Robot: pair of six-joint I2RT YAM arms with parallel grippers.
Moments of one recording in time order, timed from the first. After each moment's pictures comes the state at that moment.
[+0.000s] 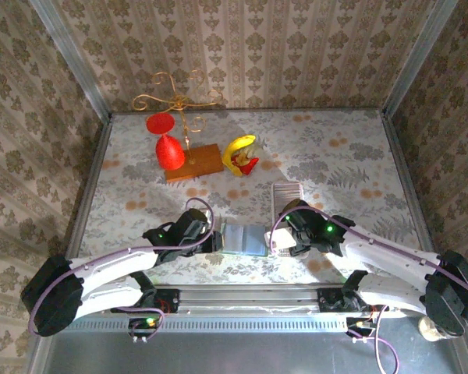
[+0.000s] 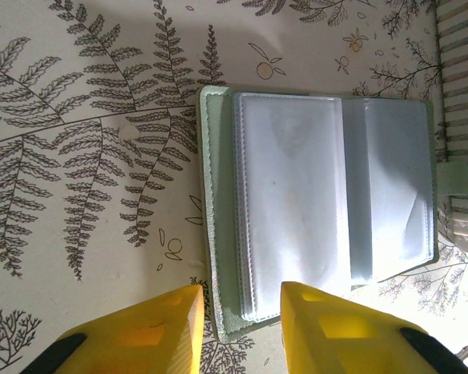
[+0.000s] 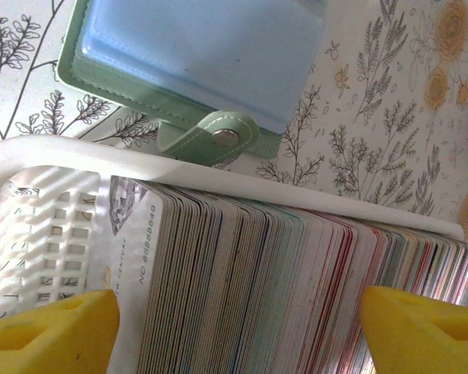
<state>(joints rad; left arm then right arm) -0.90 1.06 0.42 -0.25 0.09 -0.80 0.78 1.09 0.61 -0.55 0.12 -1.12</state>
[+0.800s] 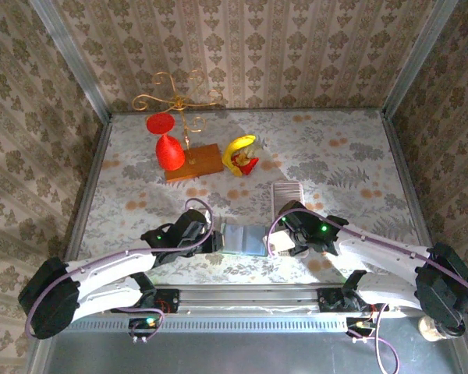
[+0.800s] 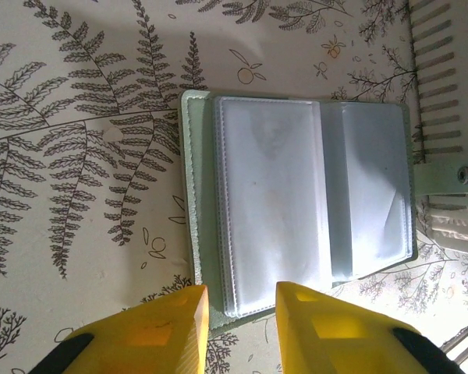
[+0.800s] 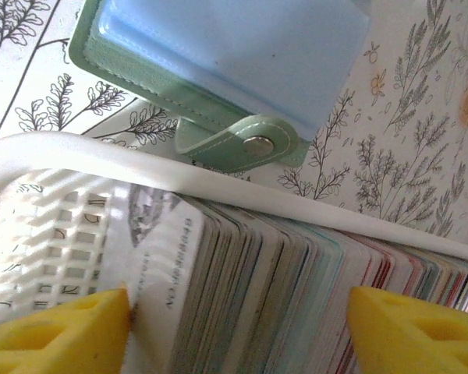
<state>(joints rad) -0.91 1.03 0.41 -0.24 0.09 -0.81 0.78 1.15 0.60 -0.51 0.13 -1.18</state>
